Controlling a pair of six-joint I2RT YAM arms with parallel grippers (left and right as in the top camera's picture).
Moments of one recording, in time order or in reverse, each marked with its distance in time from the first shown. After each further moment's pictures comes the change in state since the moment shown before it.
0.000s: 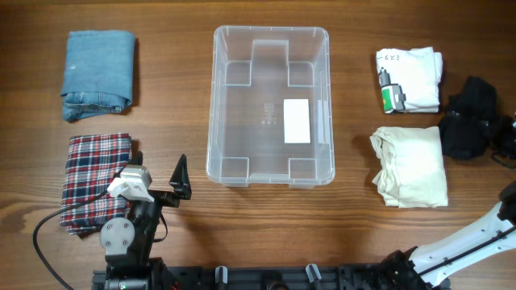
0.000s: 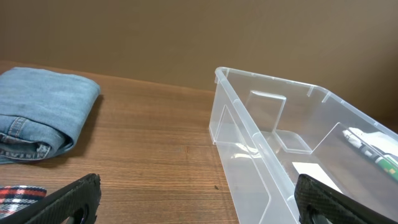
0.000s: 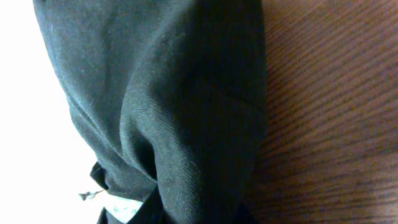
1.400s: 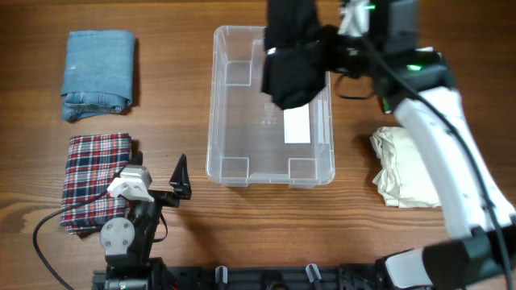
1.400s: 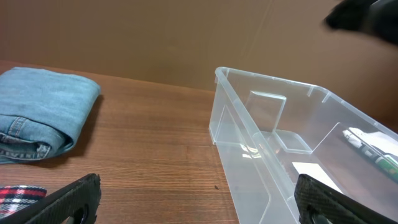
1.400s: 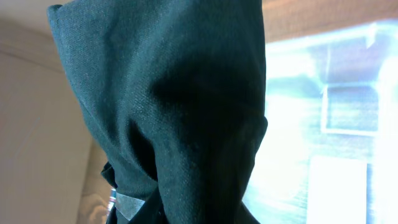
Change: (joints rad) left arm 0.000 0.000 0.000 0.000 0.000 0.000; right arm 1.219 -0.540 0.182 -0.149 0.444 0.757
